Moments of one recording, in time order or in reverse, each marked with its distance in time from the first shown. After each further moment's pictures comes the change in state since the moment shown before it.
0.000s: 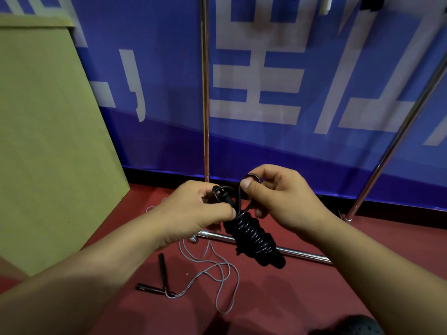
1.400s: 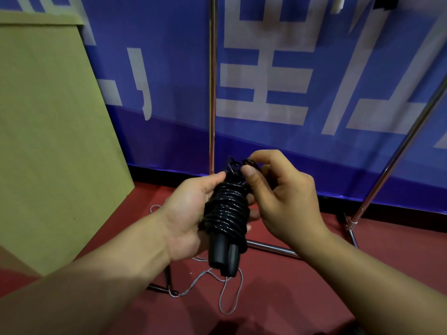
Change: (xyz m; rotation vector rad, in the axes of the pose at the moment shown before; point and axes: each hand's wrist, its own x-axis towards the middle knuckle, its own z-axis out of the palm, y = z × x) left_hand -0.011 0.023 0.012 -0.893 0.013 -0.375; right_hand -0.009 -0.008 0.031 -0.215 0.288 -0.503
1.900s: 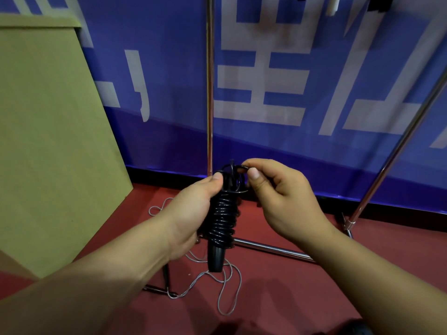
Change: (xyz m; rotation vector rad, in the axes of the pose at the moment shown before) left_hand 0.013 -0.010 -0.007 0.364 0.192 0.249; right_hand 0.005 0.009 -0.012 -0.021 -0.111 0.065
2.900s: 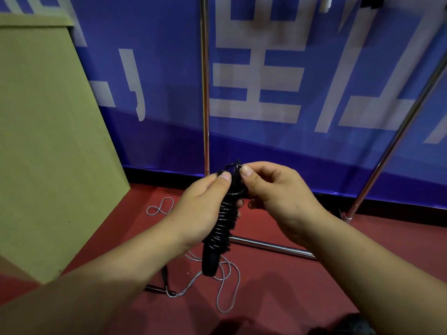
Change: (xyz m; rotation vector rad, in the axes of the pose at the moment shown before) left_hand 0.003 -0.008 0.005 0.211 -0.021 0.243; right_hand 0.004 -0.005 -0.002 0.464 -0.096 0.491
